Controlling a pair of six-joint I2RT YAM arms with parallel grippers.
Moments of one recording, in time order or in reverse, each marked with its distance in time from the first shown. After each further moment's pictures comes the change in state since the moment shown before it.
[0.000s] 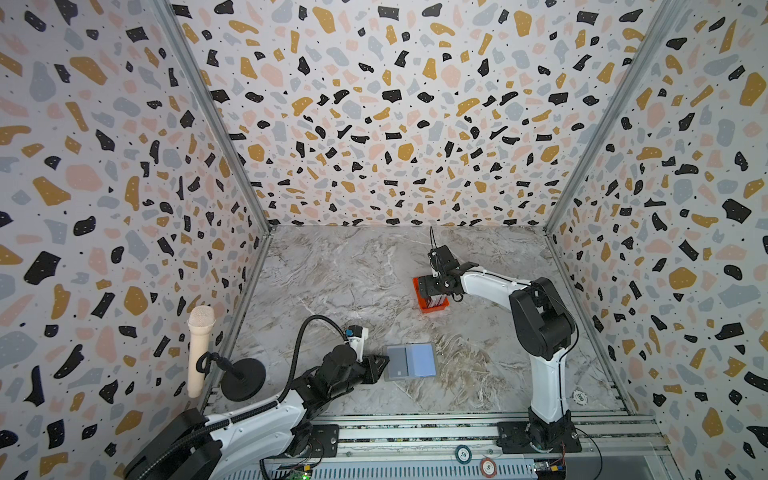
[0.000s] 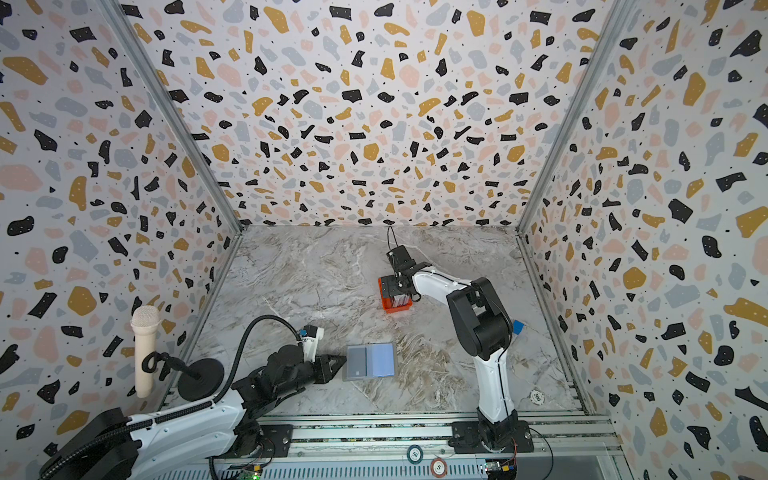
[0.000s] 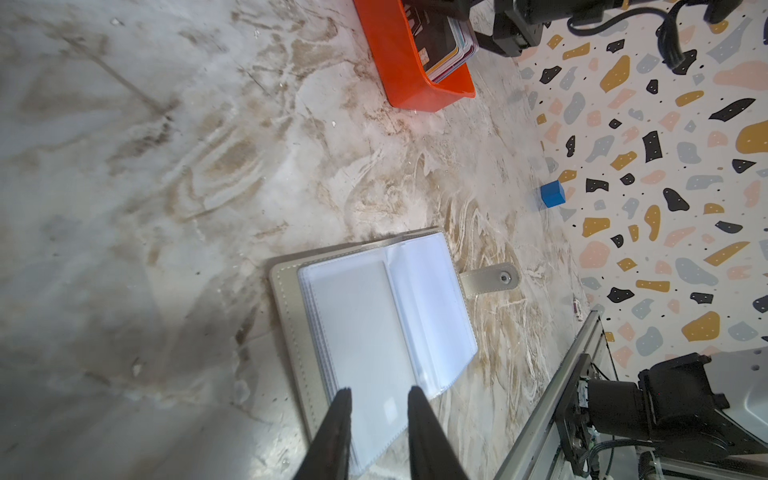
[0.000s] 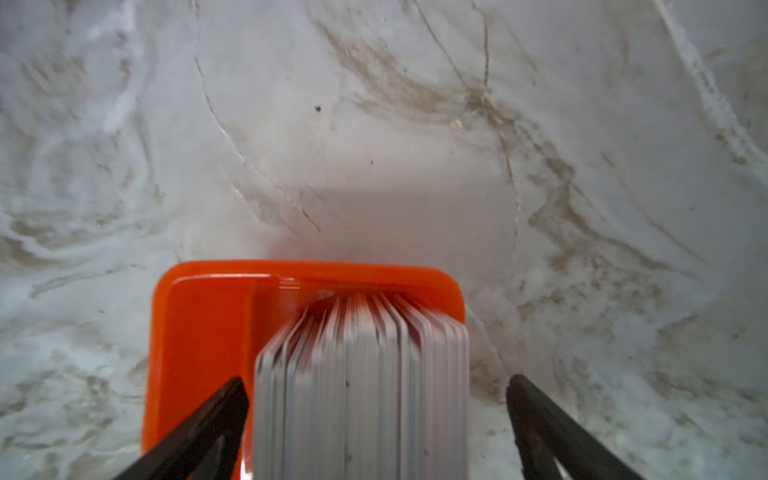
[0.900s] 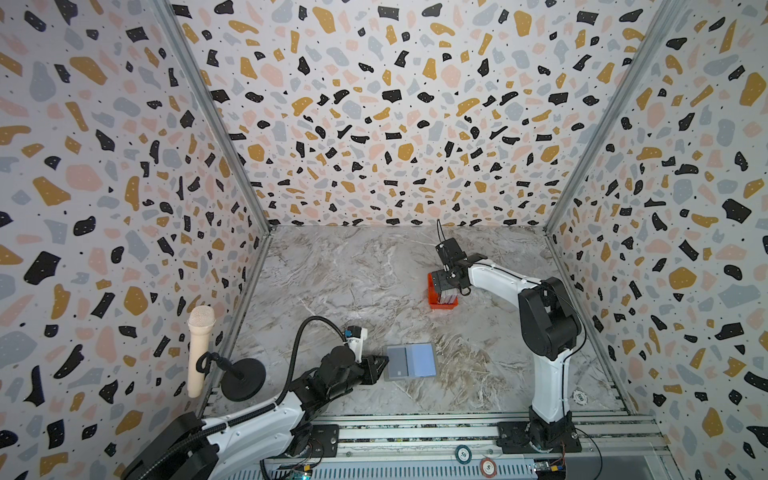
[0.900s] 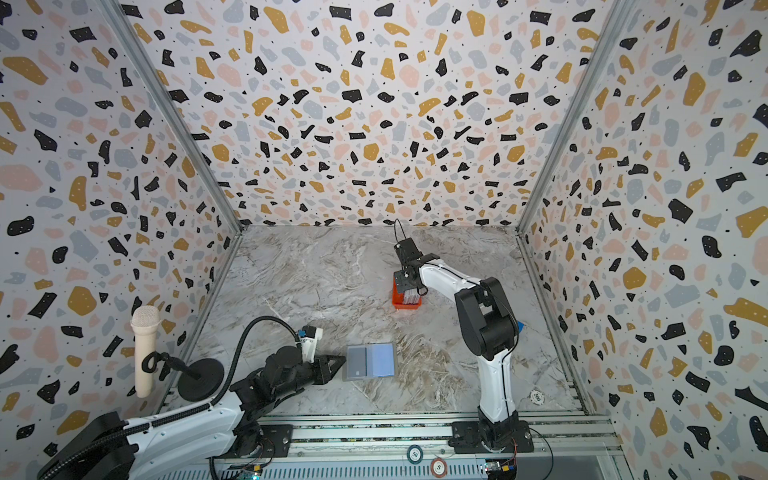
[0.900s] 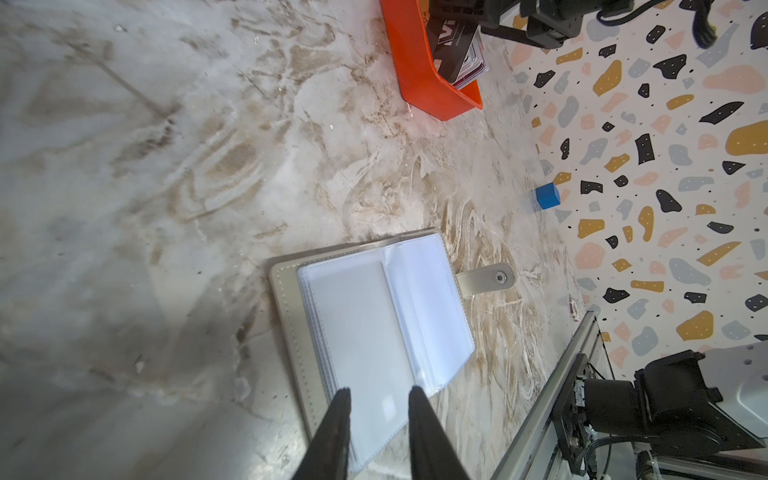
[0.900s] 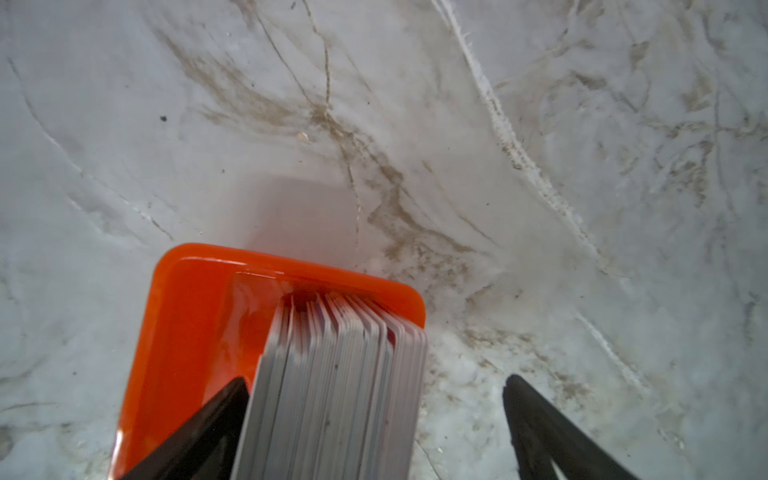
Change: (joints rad) left arm 0.005 -0.028 -0.017 0.000 -0.001 0.000; right arm -0.064 -0.045 0.060 -0.145 0.167 -0.066
